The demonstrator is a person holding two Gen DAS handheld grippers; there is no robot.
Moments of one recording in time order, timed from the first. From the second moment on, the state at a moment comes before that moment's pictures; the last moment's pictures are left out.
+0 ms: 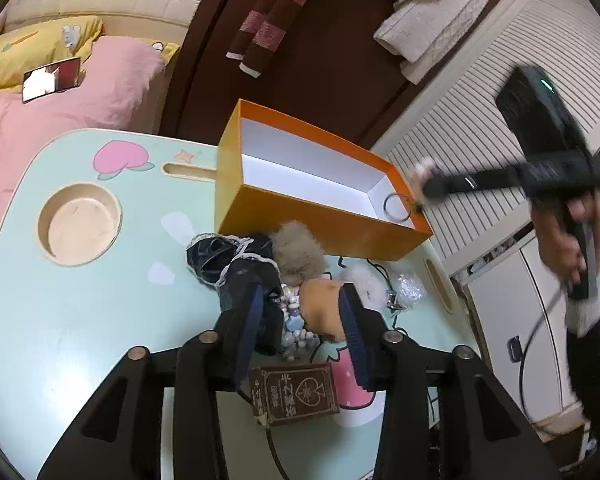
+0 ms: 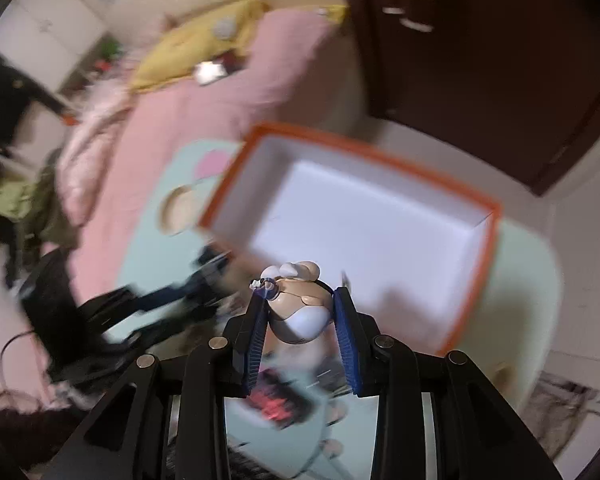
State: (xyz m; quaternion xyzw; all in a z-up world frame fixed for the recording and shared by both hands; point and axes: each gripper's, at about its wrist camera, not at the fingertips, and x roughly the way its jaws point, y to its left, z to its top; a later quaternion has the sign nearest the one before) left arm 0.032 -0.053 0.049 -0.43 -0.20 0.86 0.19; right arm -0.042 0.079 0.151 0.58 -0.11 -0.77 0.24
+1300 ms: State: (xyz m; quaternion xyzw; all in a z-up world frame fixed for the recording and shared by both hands) left arm 0.128 -0.025 0.027 -0.46 -0.08 0.88 0.12; right arm 0.182 0.020 0.073 0.42 -0.07 -0.91 0.03
